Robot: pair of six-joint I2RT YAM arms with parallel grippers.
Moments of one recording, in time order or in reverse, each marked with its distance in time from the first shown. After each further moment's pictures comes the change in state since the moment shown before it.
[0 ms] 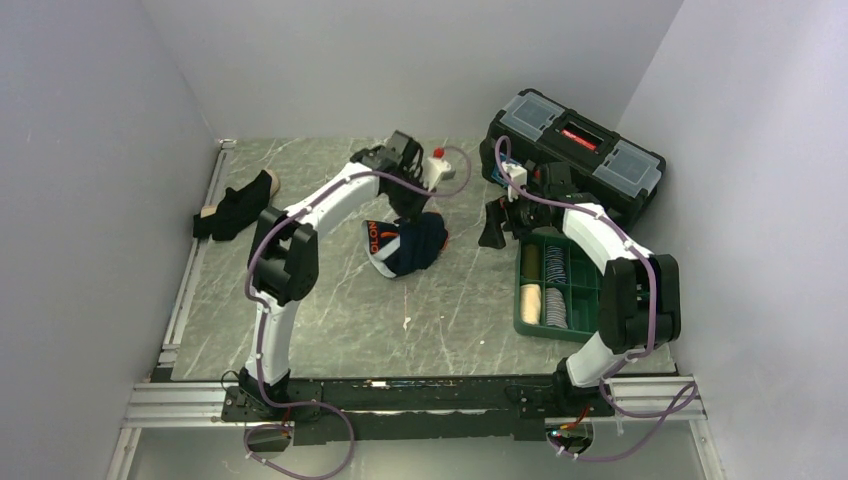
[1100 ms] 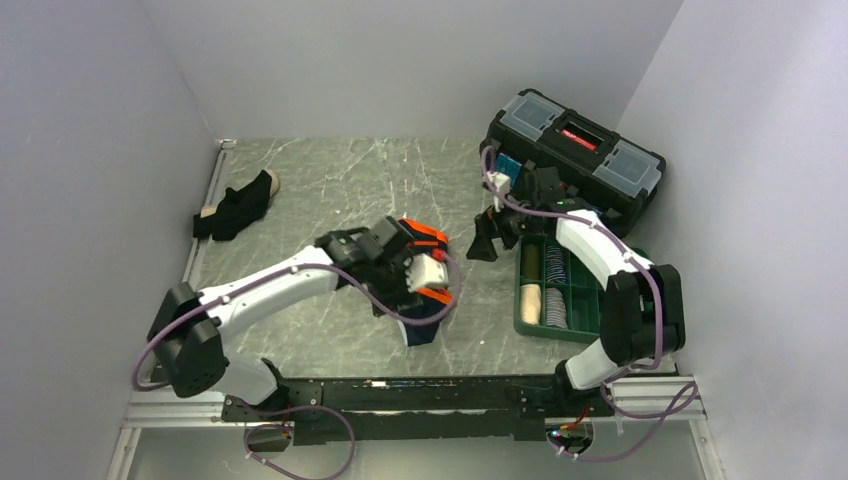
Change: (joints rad) left arm -0.369 -0.663 -0.698 -0.018 -0.160 0.211; right arm 0.047 -0.065 -0.035 -0.031 -0.106 -0.066
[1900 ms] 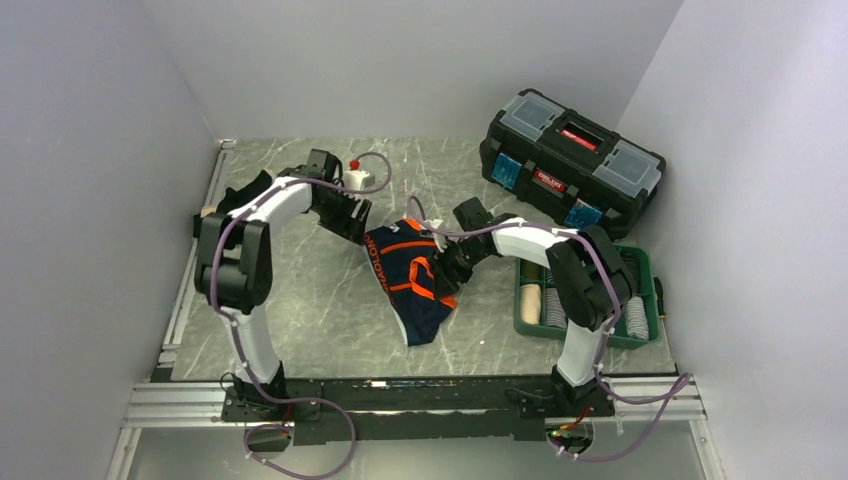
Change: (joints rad) left arm 0.703 0.407 0.272 0.100 0.200 -0.249; right arm 0.371 0.282 -0.002 0.050 0.085 0.025
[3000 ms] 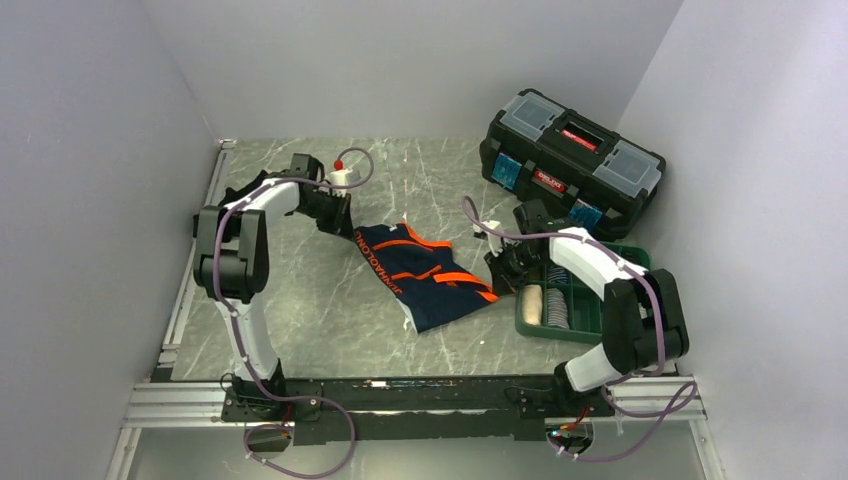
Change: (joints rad) left arm 0.093 0.144 0.021 0.068 0.285 -0.069; right arm -0.259 -0.309 -0.164 -0.294 0.135 -0.186
